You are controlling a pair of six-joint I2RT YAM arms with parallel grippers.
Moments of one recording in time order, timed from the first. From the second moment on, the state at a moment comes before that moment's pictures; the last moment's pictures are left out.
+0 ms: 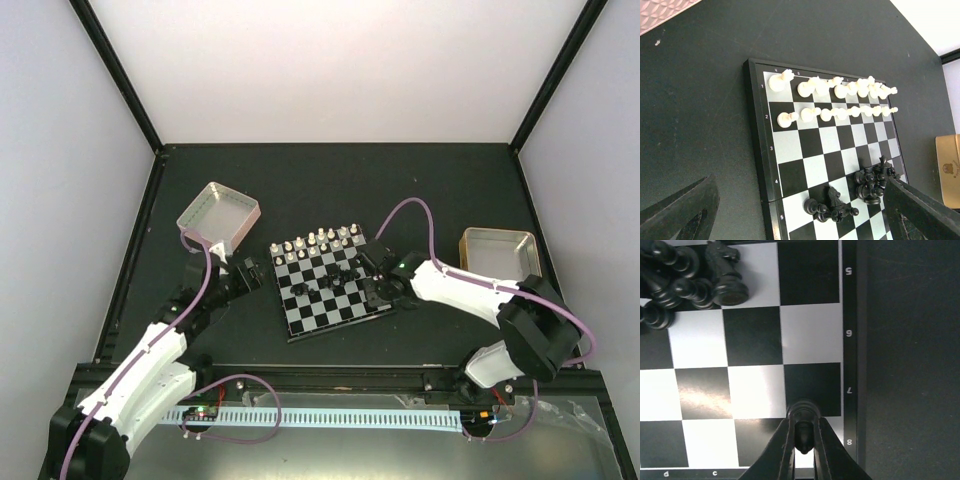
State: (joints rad) left arm -0.31 0.72 0.35 -0.24 0.19 -0.76; right arm 0.81 1.47 0.84 -0.67 0.14 0.55
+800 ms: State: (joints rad) left arm -0.31 0.66 0.33 -0.23 0.18 -0.79; right arm 0.93 1.48 0.87 -0.67 0.04 0.51
